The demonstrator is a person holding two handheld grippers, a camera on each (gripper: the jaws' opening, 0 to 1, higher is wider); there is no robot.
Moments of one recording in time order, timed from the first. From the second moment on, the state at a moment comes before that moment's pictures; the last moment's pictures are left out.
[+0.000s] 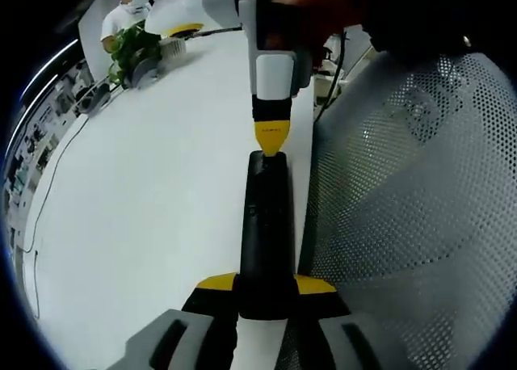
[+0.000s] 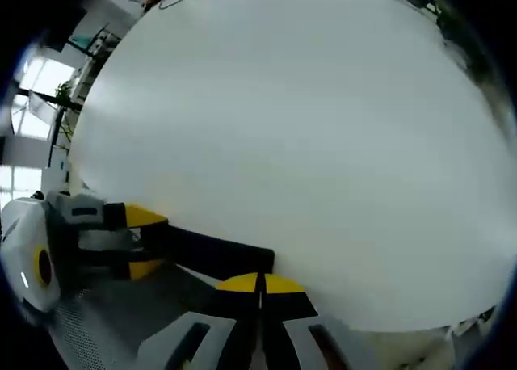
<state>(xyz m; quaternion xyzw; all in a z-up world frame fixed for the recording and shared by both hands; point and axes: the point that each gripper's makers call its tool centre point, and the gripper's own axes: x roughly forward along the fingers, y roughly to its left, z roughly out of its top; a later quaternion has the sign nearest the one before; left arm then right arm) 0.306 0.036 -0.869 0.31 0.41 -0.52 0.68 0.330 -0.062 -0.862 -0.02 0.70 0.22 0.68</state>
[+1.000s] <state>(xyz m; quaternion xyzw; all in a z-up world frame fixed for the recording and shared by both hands) 0.306 0.034 -0.868 0.30 0.40 -0.53 0.68 0.331 -0.054 -0.857 0.05 0.71 0.21 0.67</state>
